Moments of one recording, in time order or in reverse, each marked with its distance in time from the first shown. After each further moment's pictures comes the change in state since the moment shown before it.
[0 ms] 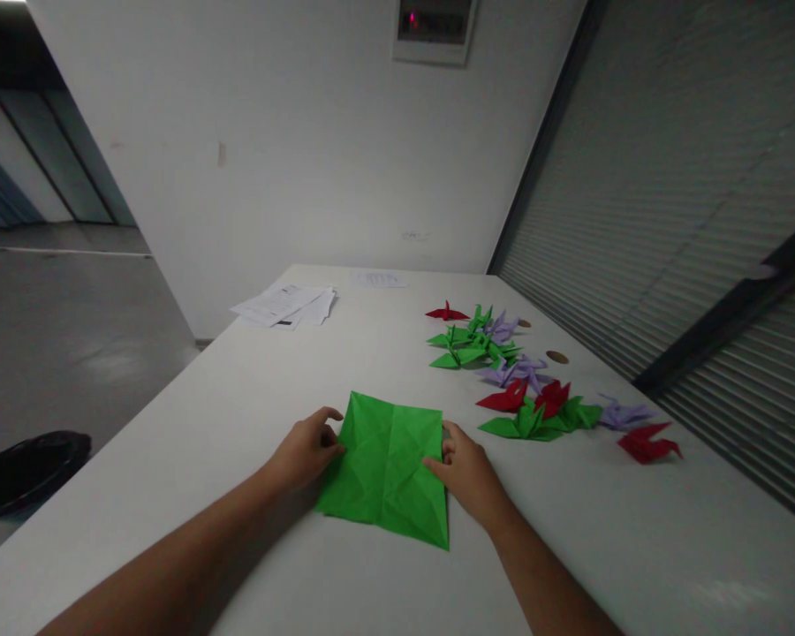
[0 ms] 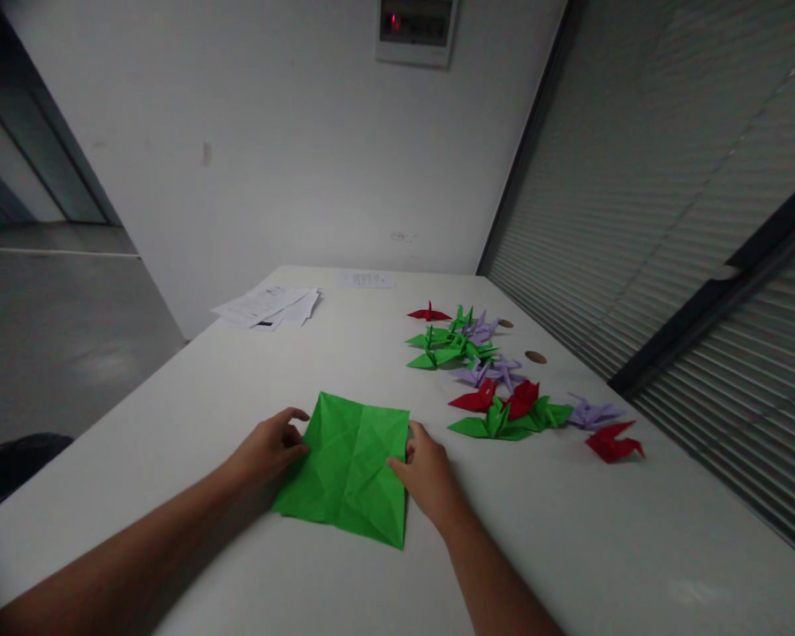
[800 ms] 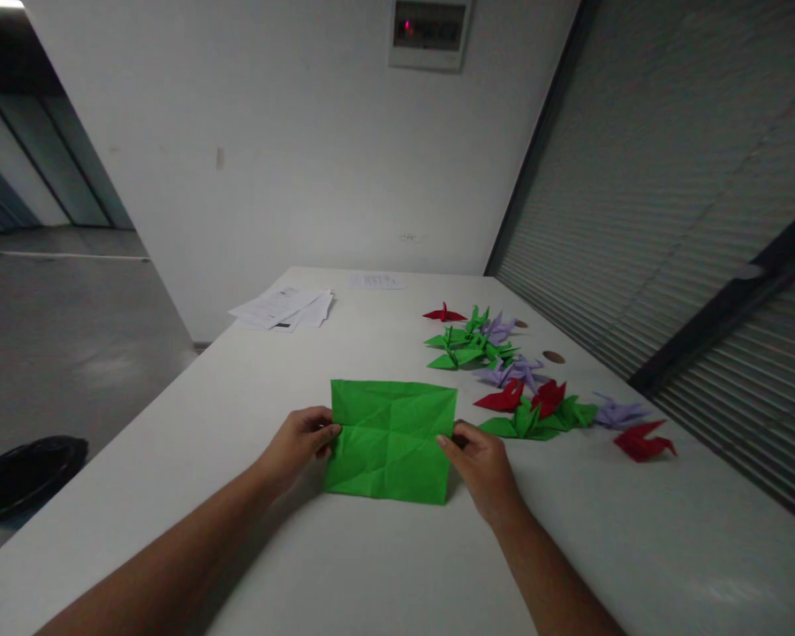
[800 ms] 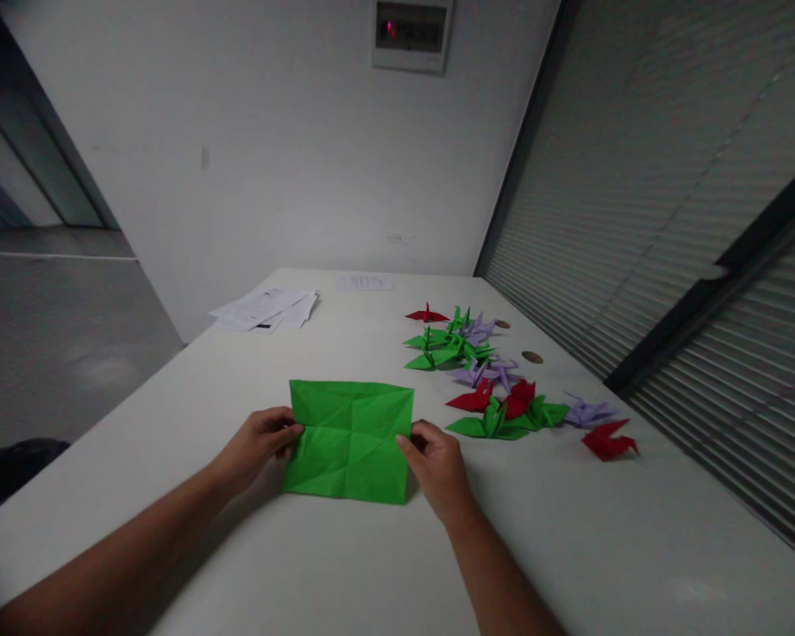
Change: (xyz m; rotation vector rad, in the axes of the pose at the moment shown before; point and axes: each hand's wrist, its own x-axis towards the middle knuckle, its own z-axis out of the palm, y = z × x) left_hand -0.002 0.019 -0.004 -0.503 0.000 -0.032; right_hand -0.009 -0.027 -0.017 0.213 0.143 -0.303
